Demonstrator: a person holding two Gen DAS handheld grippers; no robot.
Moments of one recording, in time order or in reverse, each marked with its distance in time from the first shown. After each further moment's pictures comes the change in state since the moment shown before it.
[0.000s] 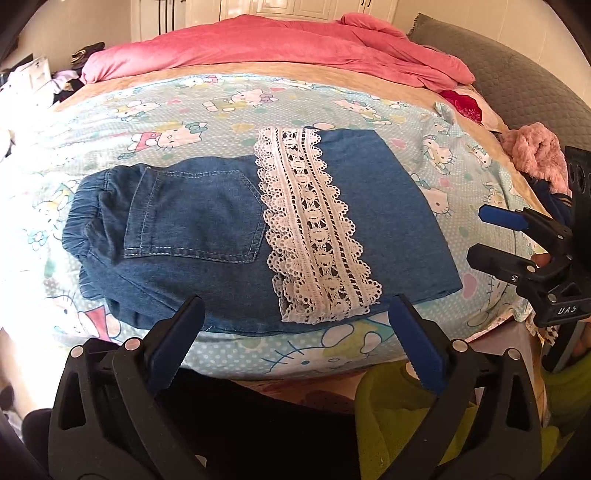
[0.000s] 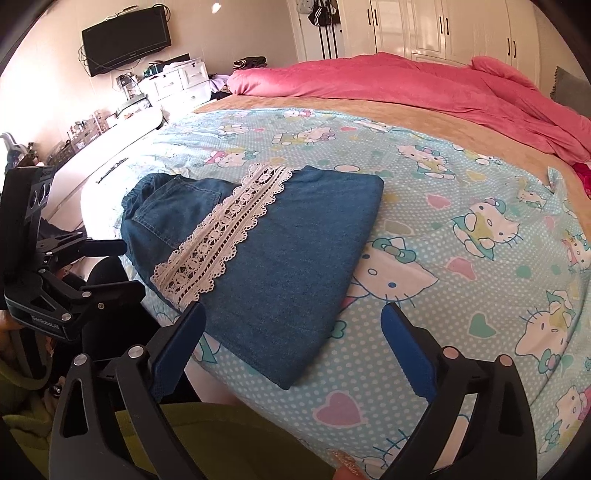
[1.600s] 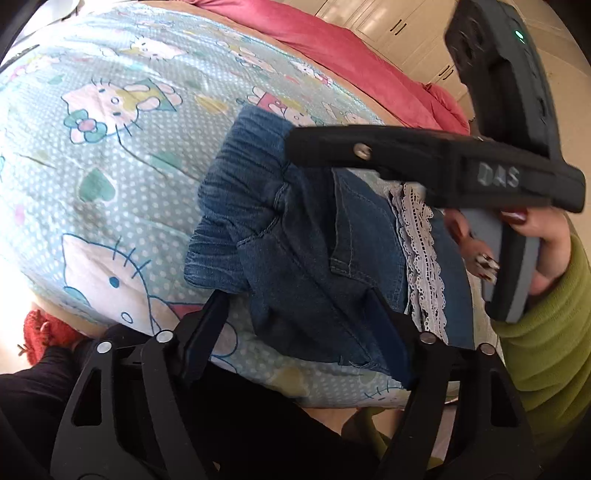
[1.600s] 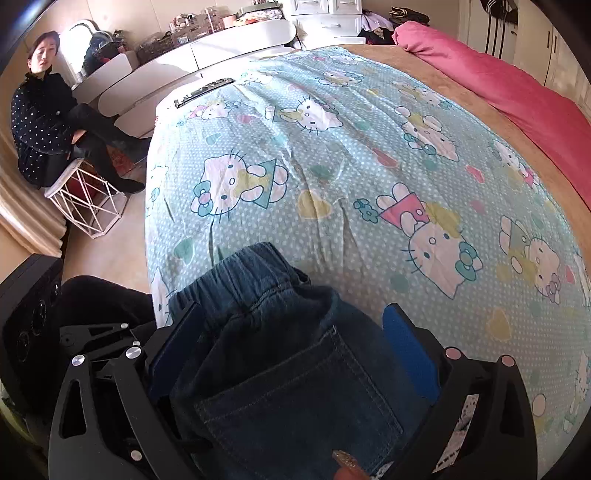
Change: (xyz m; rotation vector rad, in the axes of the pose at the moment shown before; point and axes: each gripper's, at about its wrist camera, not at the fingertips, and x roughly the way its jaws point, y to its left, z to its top) left arm 0.016 0.152 -0.018 -0.466 -0.057 -0.162; right arm 0.211 0.199 0.179 -0.465 0.298 0.317
